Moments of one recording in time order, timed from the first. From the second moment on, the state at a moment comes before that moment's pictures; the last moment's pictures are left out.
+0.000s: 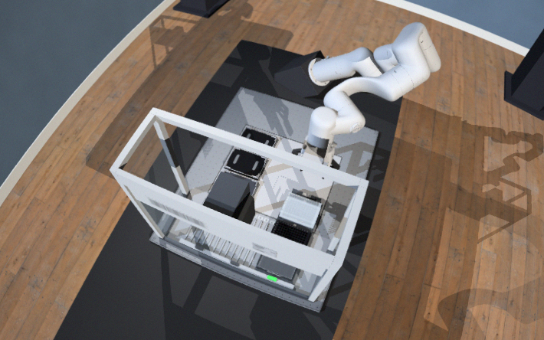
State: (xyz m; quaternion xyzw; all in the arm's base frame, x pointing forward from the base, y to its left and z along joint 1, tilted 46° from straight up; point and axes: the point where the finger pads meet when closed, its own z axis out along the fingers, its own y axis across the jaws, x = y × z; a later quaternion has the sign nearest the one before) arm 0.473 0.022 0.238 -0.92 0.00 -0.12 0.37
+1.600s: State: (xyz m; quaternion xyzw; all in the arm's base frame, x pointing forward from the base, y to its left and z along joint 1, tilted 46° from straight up) arm 0.469 0.009 0.251 -0.92 0.00 -0.12 0.37
